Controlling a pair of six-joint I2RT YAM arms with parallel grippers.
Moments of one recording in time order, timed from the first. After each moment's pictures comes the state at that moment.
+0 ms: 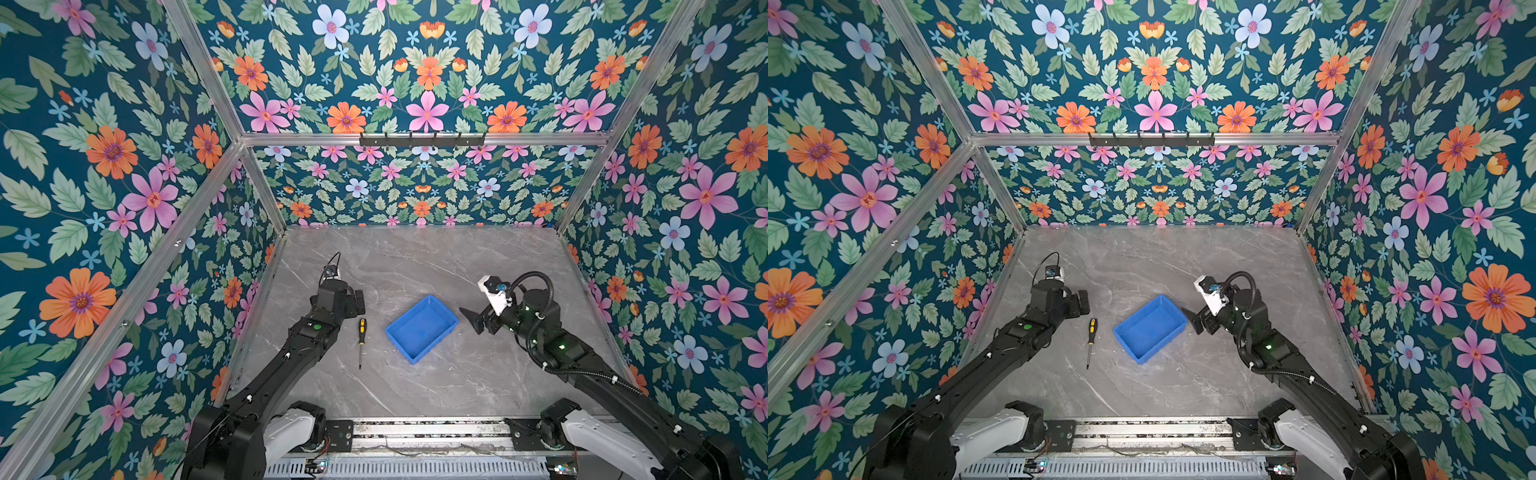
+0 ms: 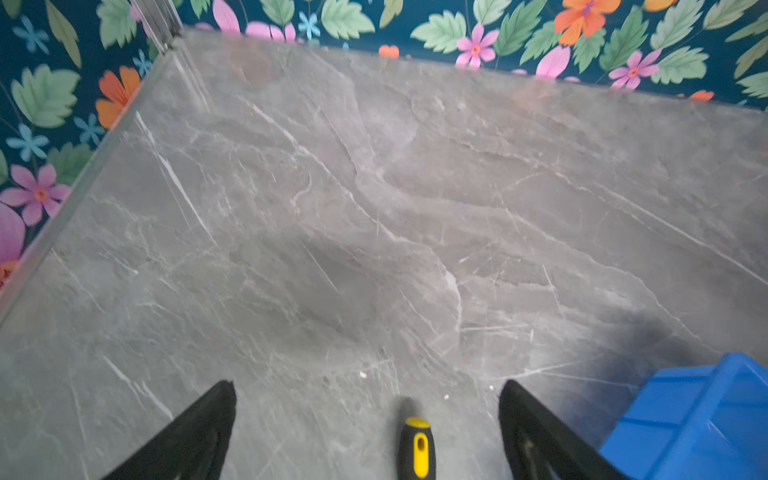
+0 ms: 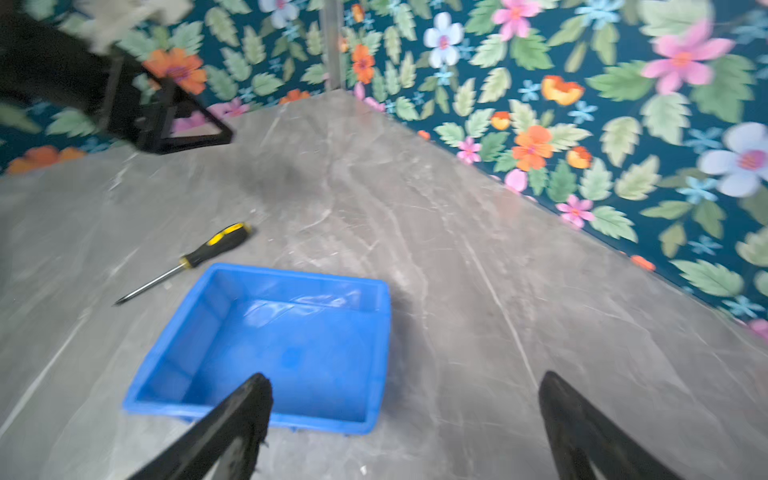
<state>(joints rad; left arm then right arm) -0.36 1.12 0.67 -0.25 -0.27 -0.33 0.54 0.92 0.60 -0.03 -0.26 -0.23</state>
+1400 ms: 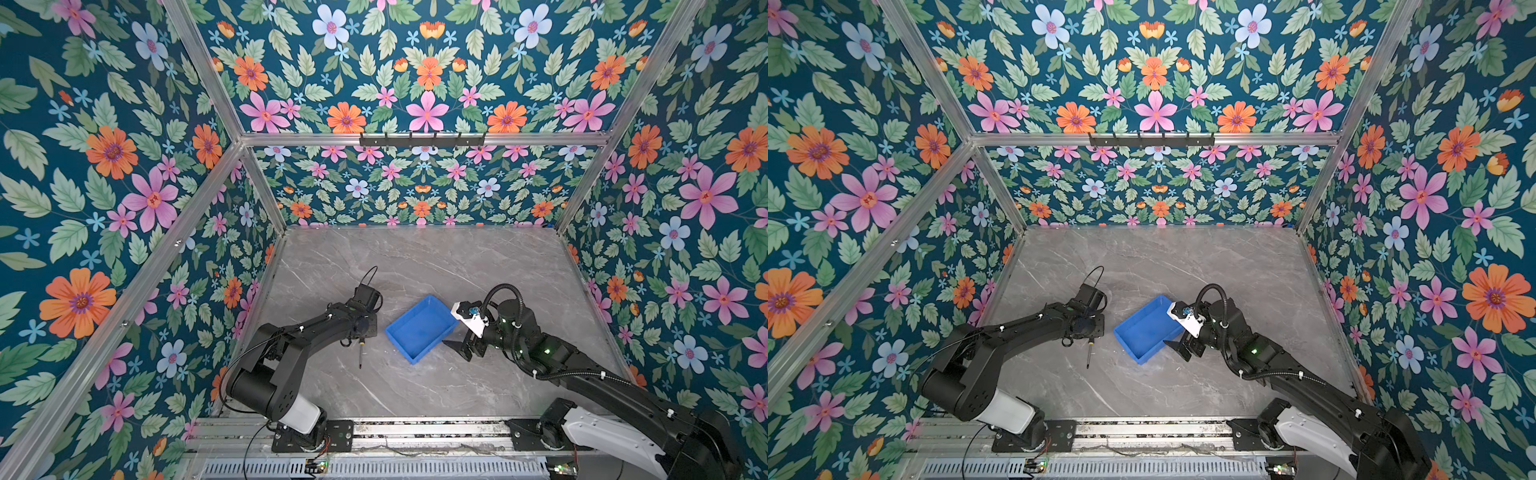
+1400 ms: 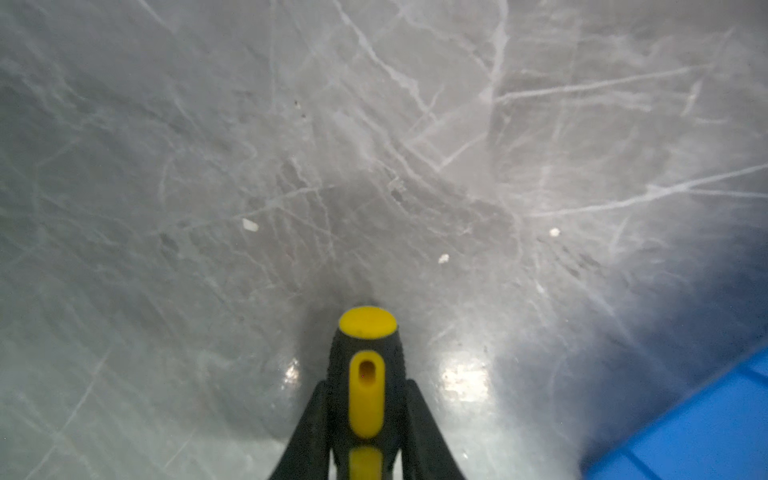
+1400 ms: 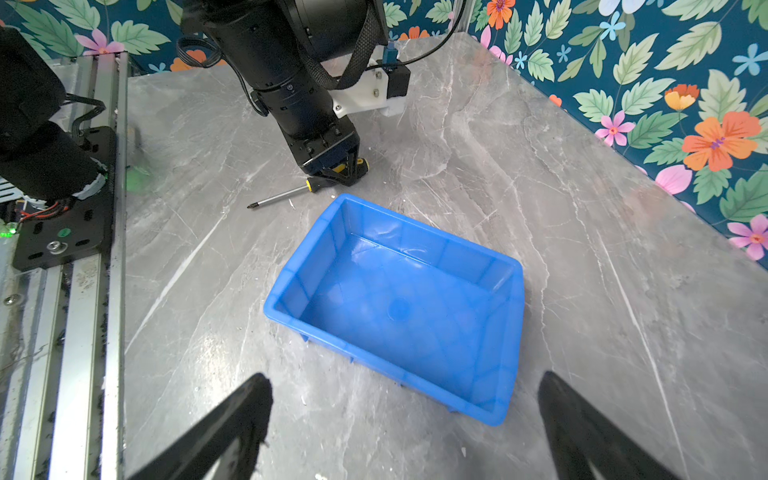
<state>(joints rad) -0.50 1.54 0.76 -0.43 -0.19 -0.44 0.69 0.97 0.58 -0.10 -0.29 -0.28</state>
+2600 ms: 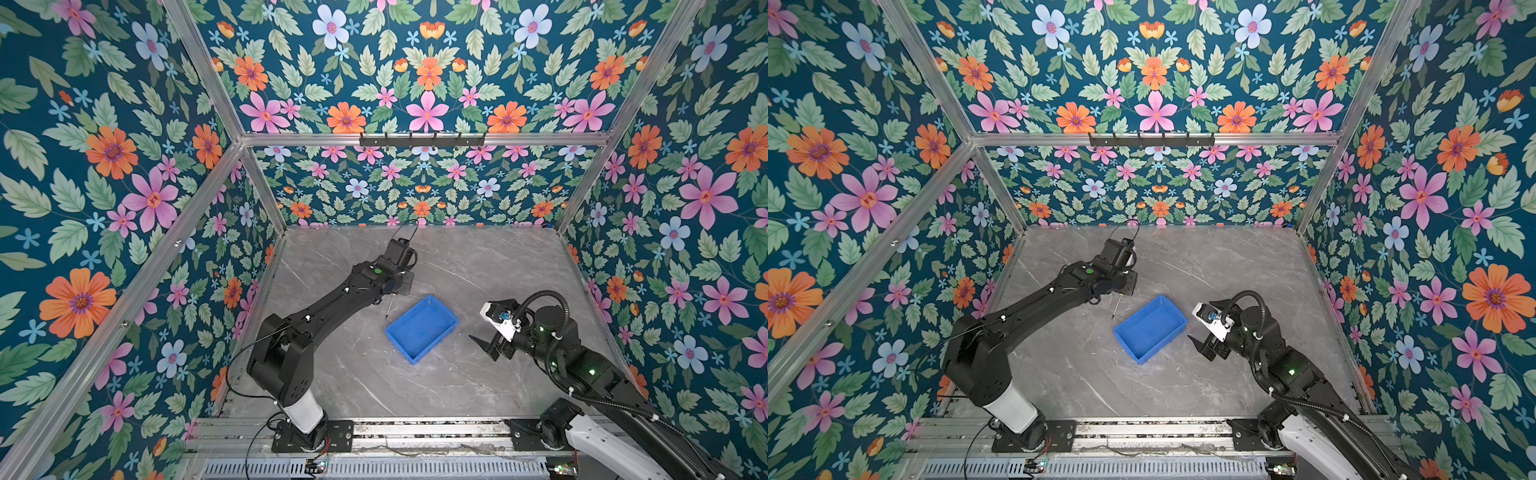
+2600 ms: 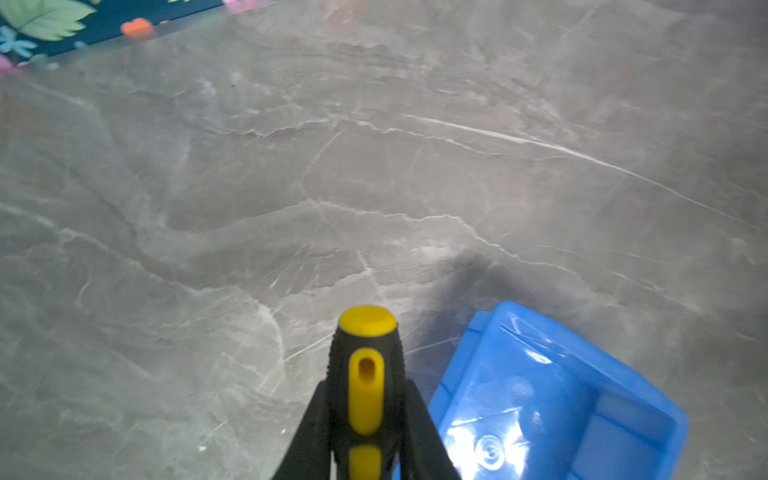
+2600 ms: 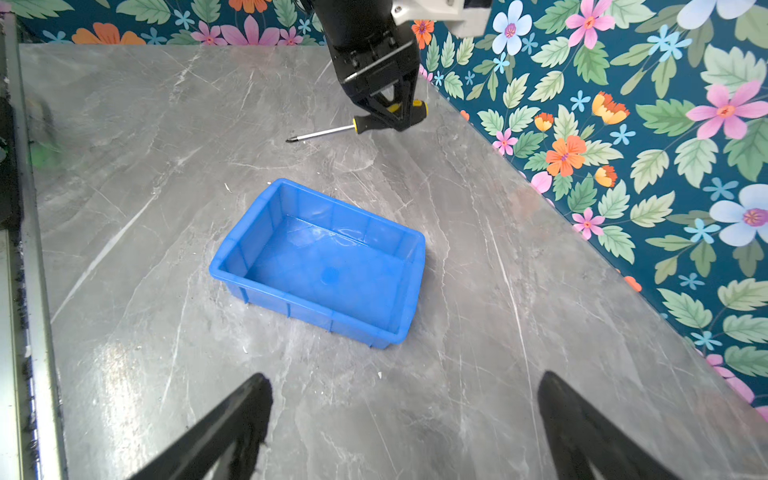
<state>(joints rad) -0.69 1.68 1.38 -0.61 -0.19 -0.22 0.59 0.64 0.63 -0.42 -0.18 -0.41</state>
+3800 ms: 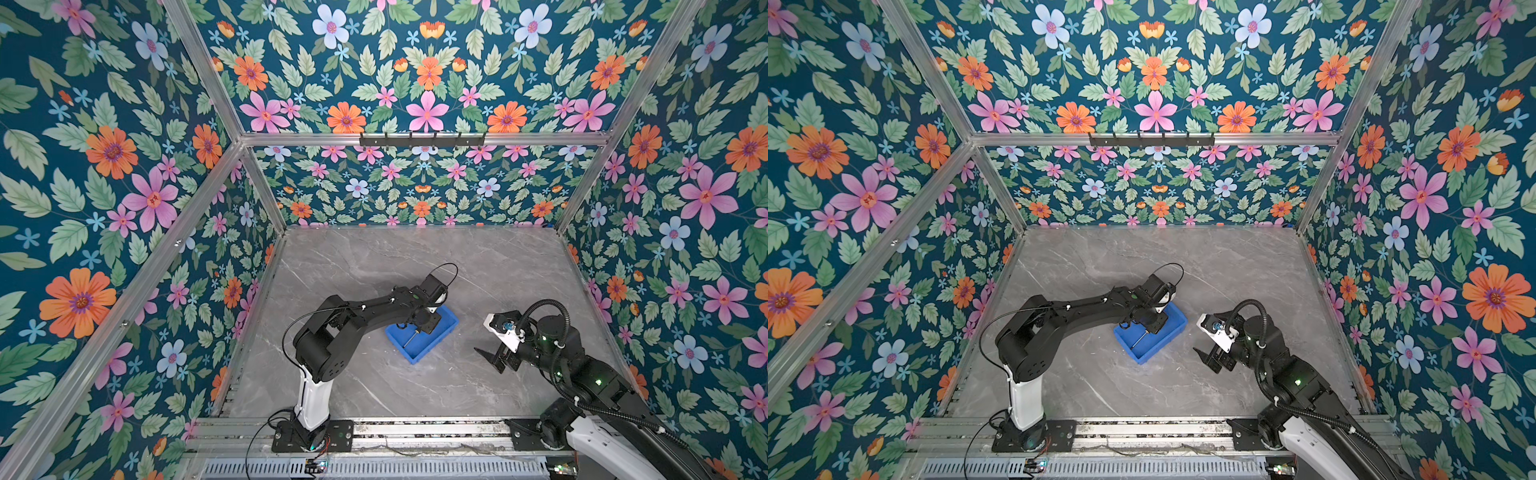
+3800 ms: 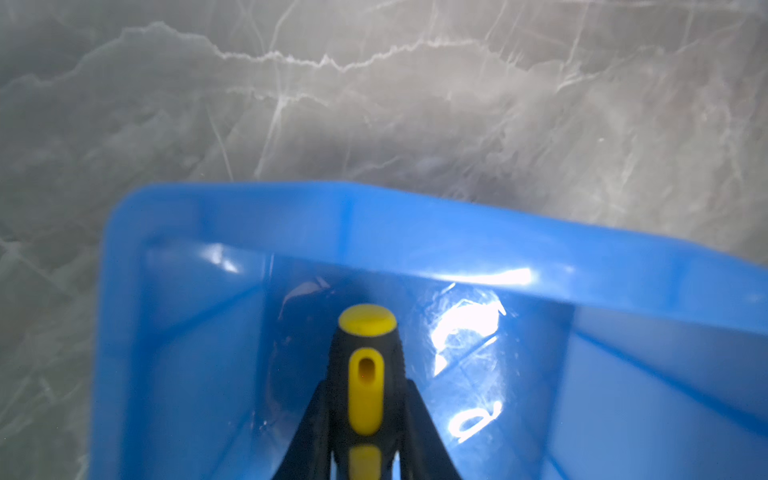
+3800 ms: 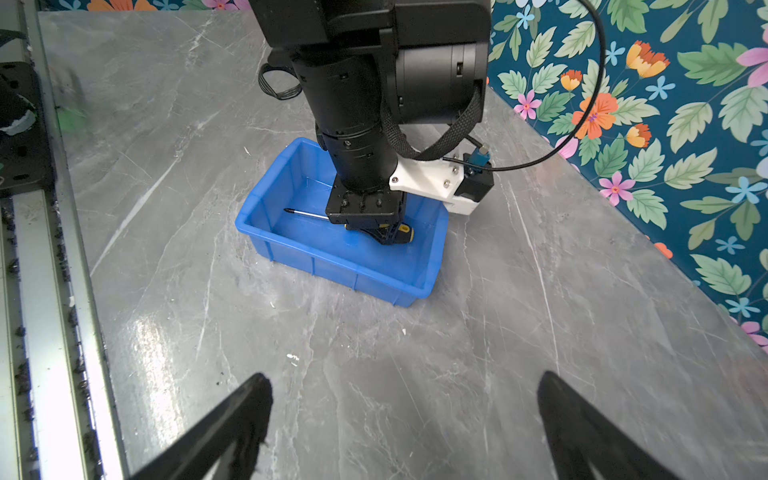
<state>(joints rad) -0.85 1.94 1.27 -0.47 -0.04 -0.08 0.59 0.57 0.58 -0.51 -0.21 -0.39</state>
